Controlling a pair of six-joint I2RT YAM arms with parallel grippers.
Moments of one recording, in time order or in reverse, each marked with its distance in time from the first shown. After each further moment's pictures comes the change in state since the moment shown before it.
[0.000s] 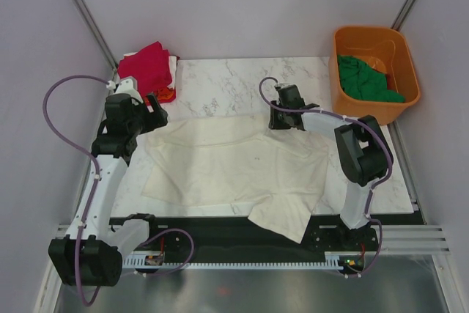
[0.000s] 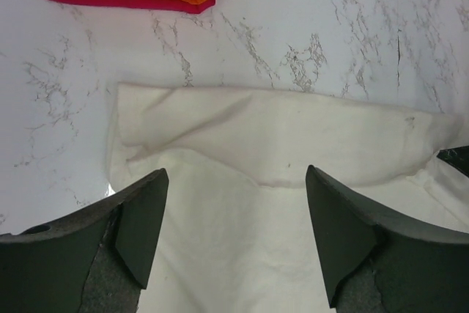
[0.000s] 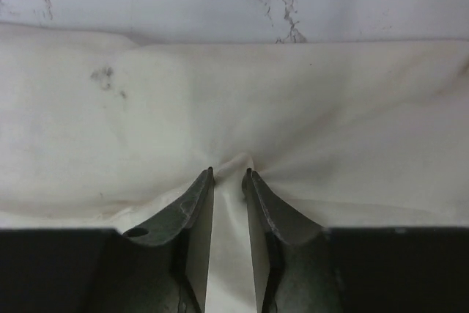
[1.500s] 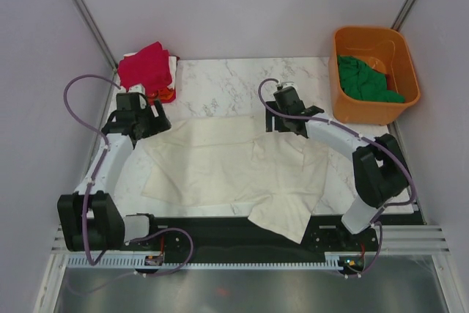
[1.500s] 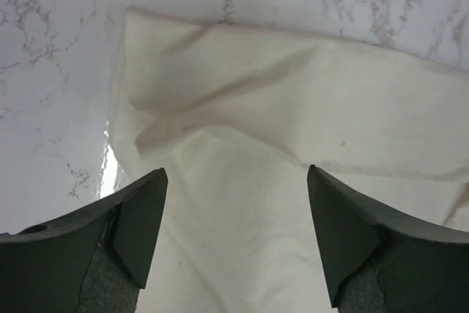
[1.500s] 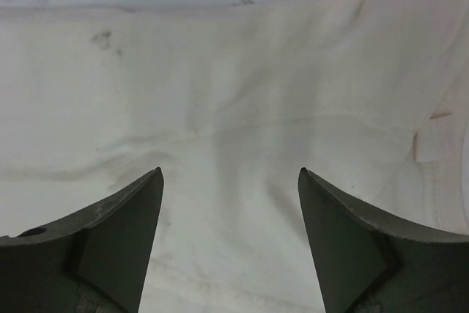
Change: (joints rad) left arm 0.036 0.207 -0.003 -0.044 0.026 0.011; right arm 0.123 -0.248 -0.051 -0.178 0.271 0.034
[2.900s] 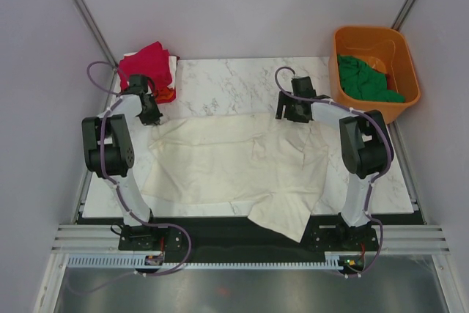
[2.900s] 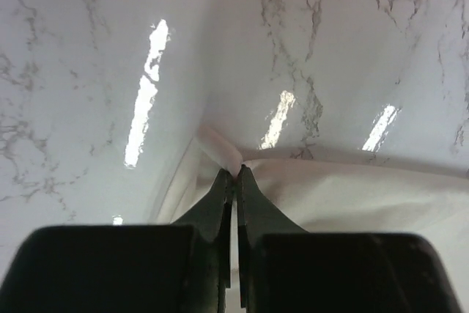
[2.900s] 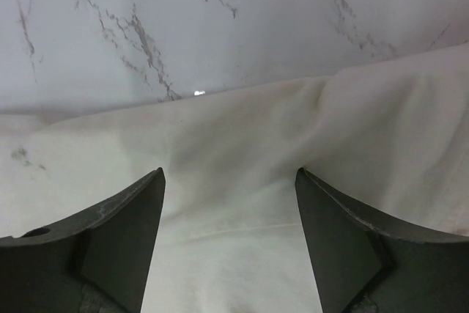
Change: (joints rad) left arm 0.064 0.706 0.384 -0.005 -0.080 0.004; right arm -0.238 0.302 0.131 0.109 -0.219 0.010
